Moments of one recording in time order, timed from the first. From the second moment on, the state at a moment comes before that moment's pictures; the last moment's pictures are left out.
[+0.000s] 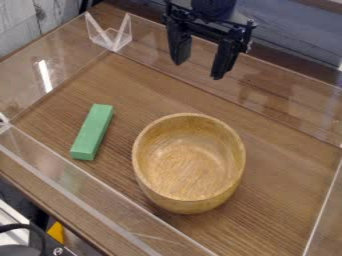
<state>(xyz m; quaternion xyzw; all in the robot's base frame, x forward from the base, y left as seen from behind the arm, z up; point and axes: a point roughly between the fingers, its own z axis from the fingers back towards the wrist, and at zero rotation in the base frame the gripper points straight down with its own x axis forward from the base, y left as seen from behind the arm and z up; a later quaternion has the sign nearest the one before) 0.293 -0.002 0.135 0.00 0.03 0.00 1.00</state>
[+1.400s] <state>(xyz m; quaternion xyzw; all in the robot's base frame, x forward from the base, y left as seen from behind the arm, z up) 0.223 0.080 0.103 0.01 0.04 0.14 0.99</state>
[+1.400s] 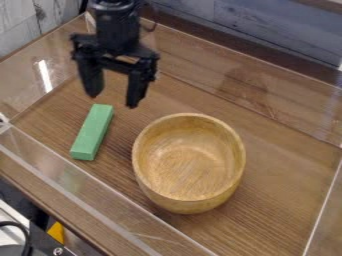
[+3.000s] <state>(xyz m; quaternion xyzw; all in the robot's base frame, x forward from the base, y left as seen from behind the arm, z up) 0.198 0.103 0.052 0.02 -0.01 0.19 0.98</state>
